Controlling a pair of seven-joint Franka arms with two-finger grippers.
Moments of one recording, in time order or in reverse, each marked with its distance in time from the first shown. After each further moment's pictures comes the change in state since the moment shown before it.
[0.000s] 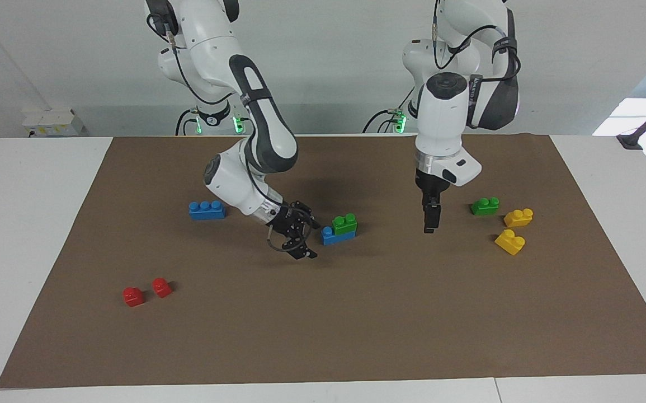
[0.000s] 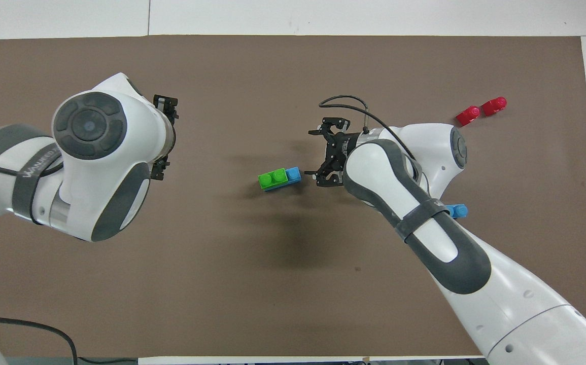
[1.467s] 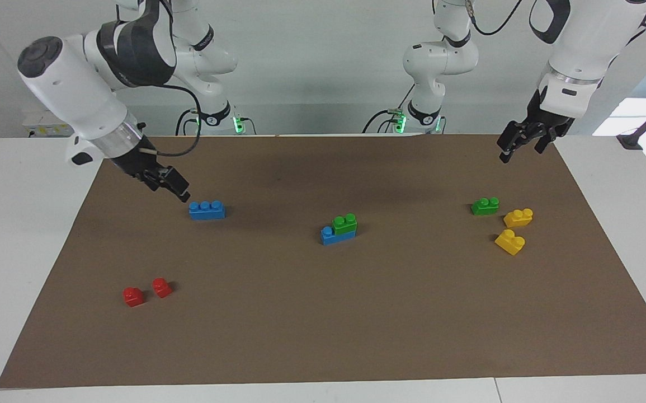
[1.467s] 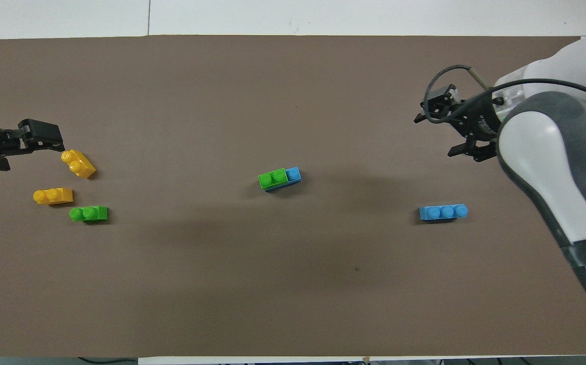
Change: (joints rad) left arm 0.297 -0.167 0.014 0.201 -0.192 -0.472 1.483; right arm -0.379 -0.324 -0.007 0.260 -0.949 -0.733 -0.849
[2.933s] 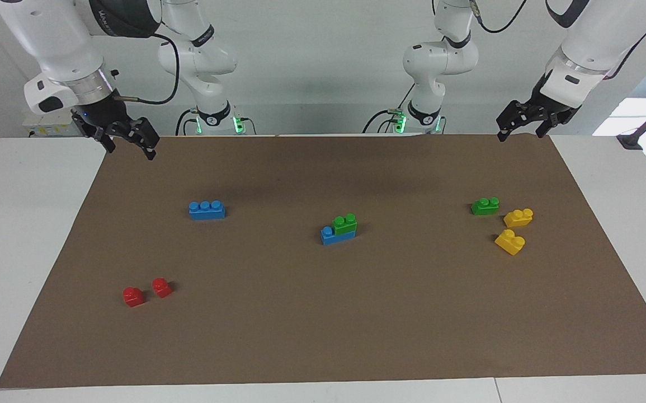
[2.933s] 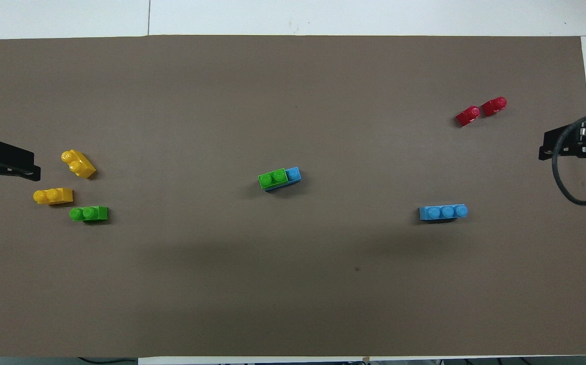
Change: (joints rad) left arm 0.017 0.036 0.003 0.114 -0.037 -0.217 0.159; right arm -0.034 -0.114 0.004 -0.007 -0.155 -0.137 -0.174
